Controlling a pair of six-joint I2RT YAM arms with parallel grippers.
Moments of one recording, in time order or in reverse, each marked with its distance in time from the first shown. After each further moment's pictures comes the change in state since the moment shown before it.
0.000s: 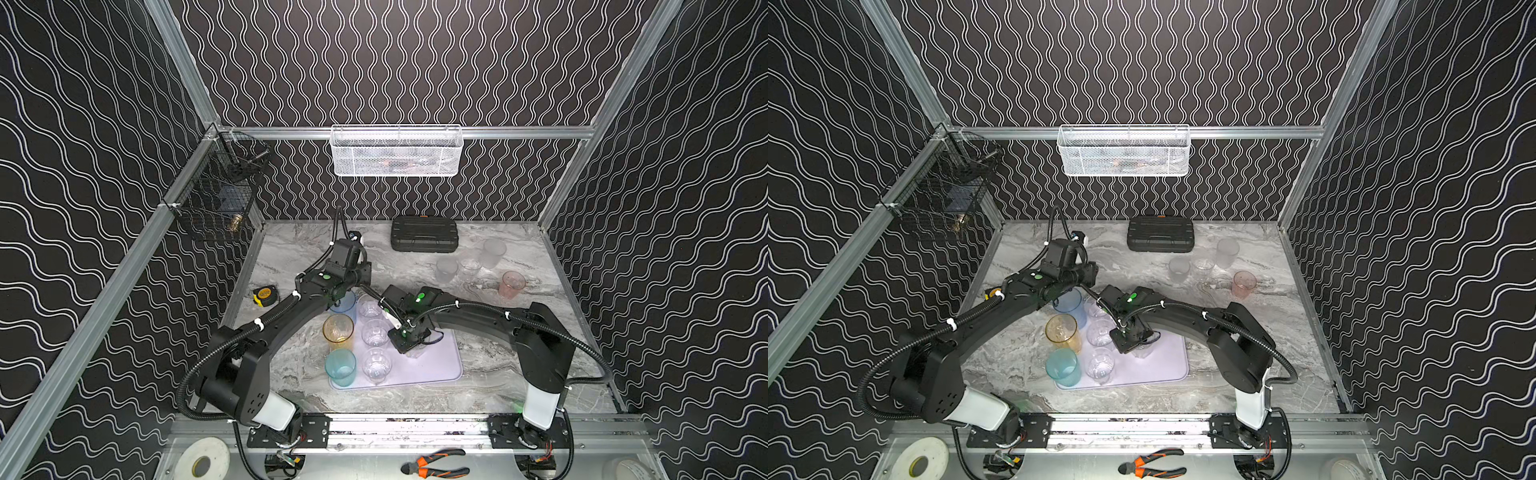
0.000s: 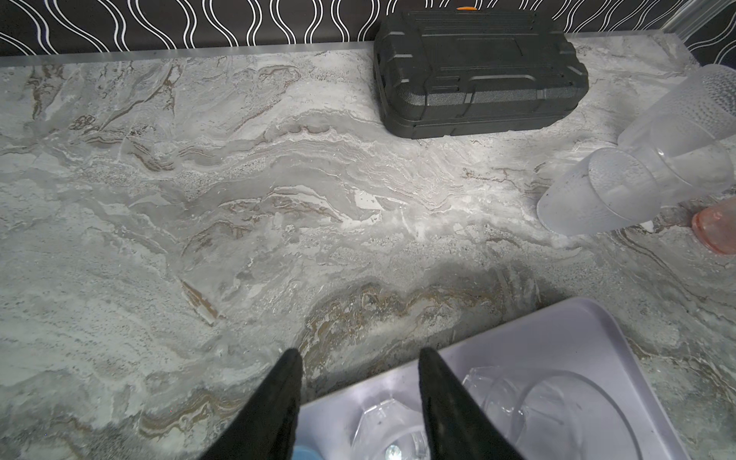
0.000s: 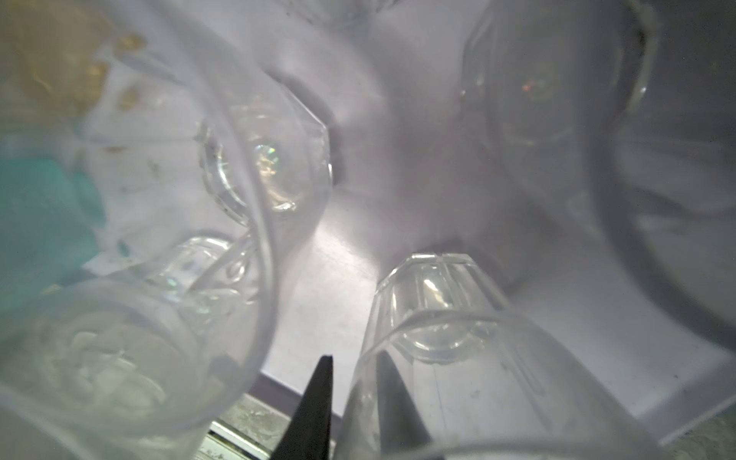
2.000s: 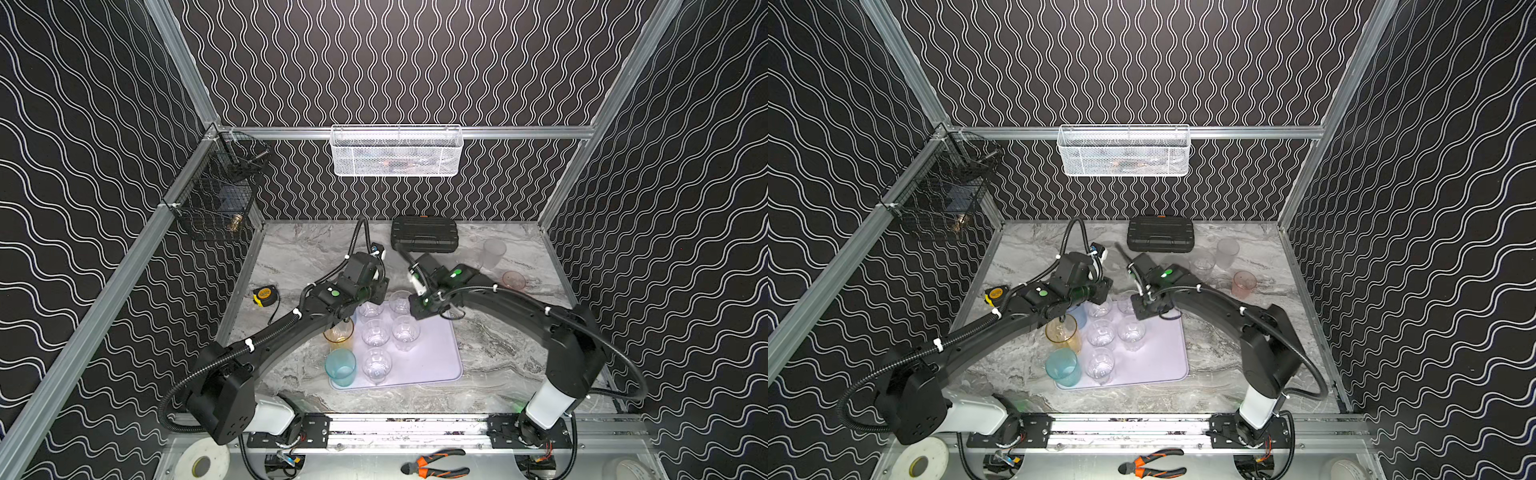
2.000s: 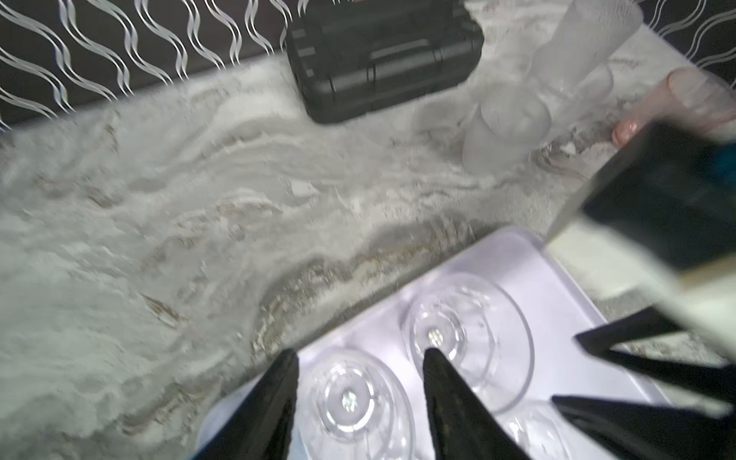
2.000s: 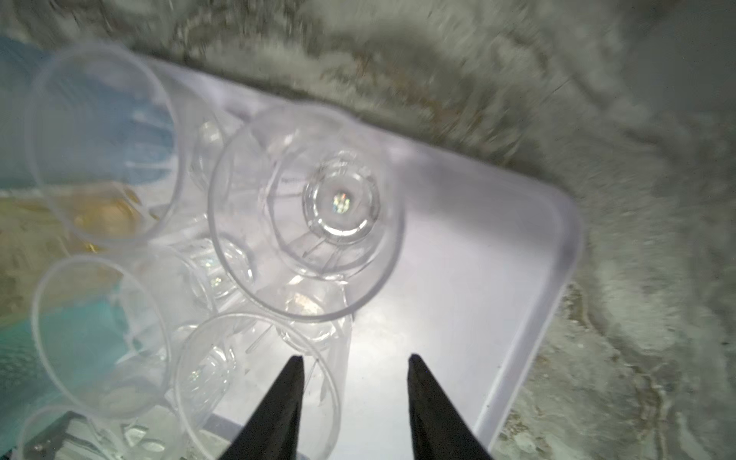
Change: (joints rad) left arm -0.174 -0.105 -0.023 -0.040 -0.068 0.103; right arm -0.257 -0.165 -0.001 0.059 0.042 0.002
